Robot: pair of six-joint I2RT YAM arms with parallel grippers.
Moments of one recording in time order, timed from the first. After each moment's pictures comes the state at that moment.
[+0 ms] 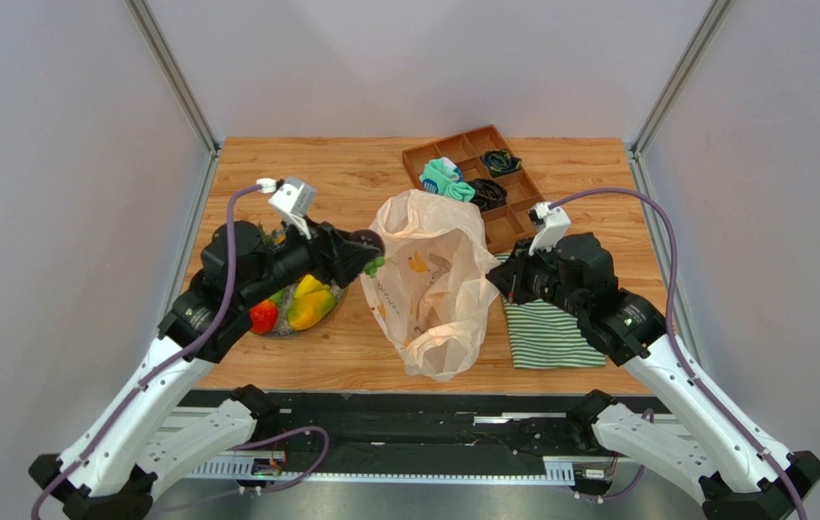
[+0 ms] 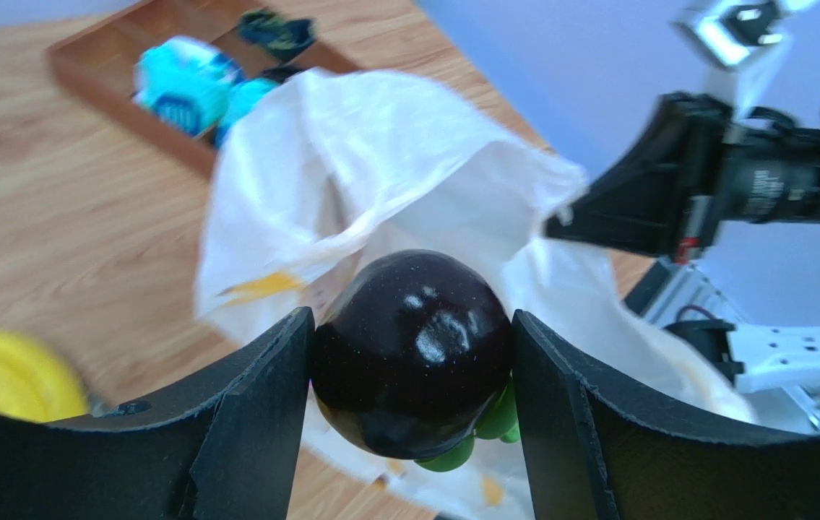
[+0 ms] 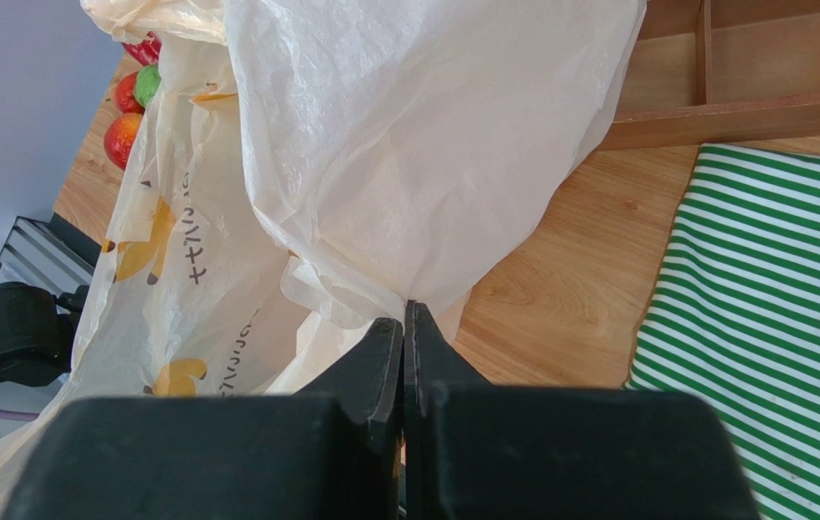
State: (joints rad) left arm -0.57 0.79 1.03 -0.38 0.23 -0.36; right arm 0.62 0.83 0.90 -0.50 -0.08 0.42
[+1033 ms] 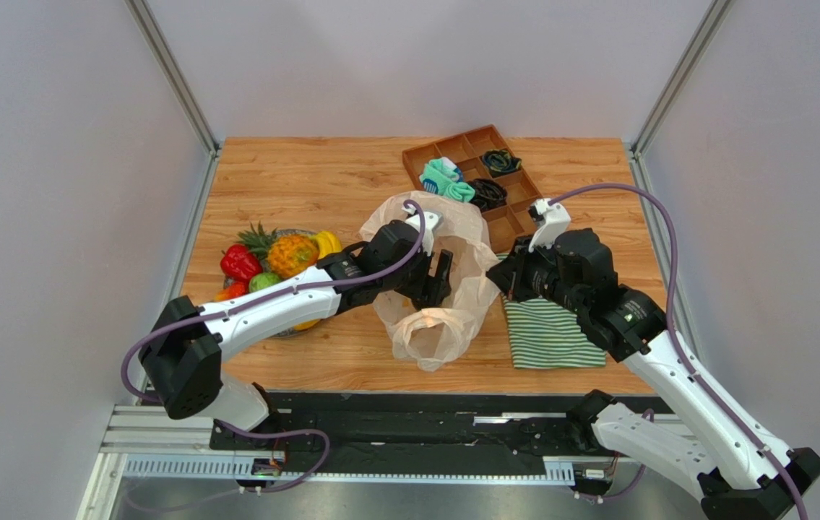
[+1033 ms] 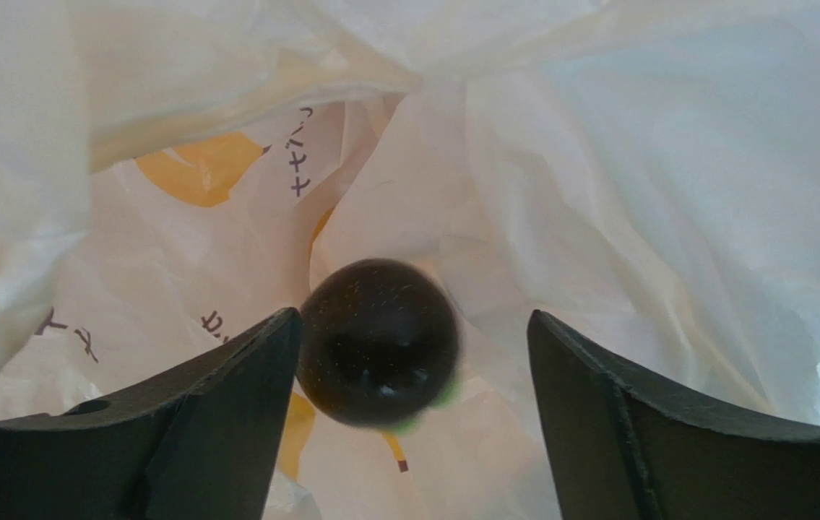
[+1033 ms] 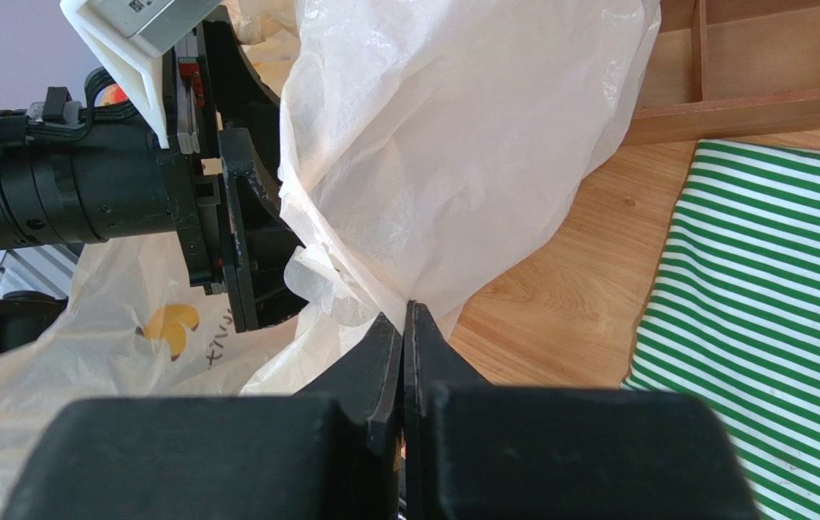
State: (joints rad) left arm -0.89 1.47 1.08 -0.28 -0.03 -0.40; right arm 0.62 0.85 0.94 -0.53 -0.07 0.44
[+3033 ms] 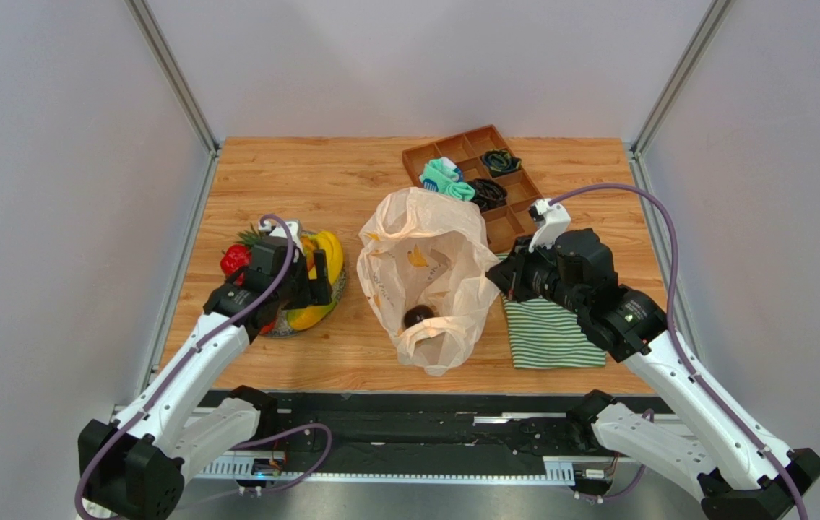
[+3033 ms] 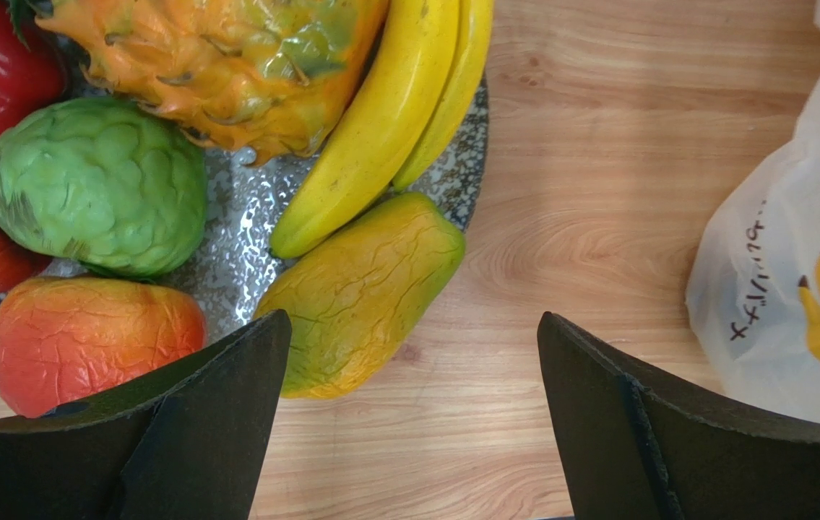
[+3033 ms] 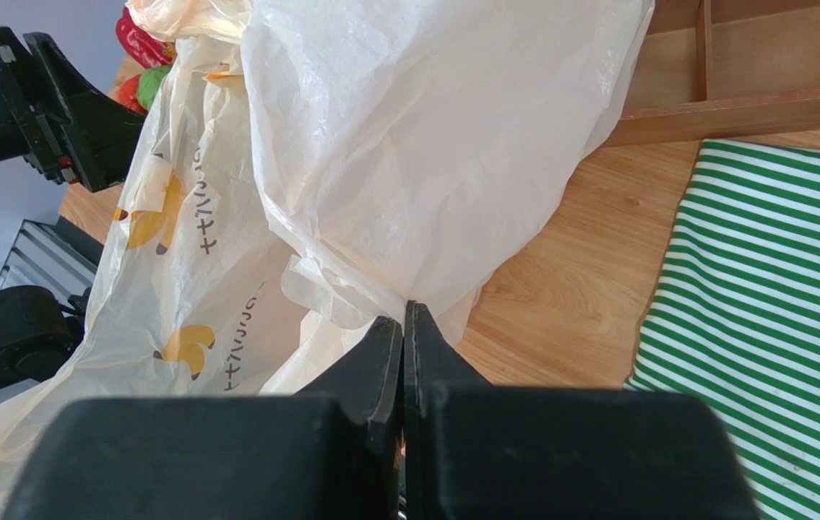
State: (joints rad) left arm -0.36 0.94 0.74 -0.59 -0.12 -0.38; right arm 0.62 0.85 0.94 -0.53 -0.07 0.44
